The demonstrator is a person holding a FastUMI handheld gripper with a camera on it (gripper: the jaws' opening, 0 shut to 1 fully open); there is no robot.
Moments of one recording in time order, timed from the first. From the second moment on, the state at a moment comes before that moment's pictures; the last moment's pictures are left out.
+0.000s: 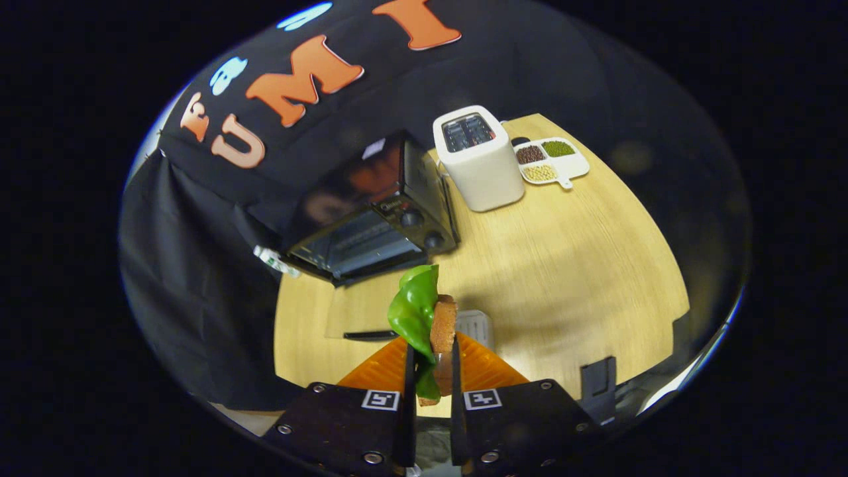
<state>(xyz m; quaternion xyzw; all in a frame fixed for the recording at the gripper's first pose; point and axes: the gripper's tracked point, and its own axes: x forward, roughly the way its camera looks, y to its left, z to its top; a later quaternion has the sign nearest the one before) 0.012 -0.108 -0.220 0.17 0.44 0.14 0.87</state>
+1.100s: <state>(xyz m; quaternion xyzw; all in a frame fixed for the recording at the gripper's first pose) 0.135 0.059 -0.332 0.56 0.28 0.06 0.78</state>
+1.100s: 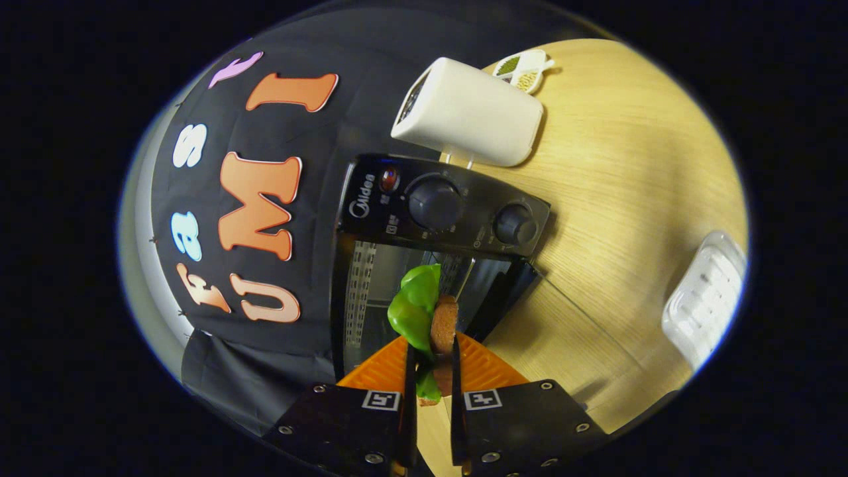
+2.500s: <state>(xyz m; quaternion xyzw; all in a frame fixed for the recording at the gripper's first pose) 0.098 0.095 -0.328 0.44 0.28 -0.04 0.86</state>
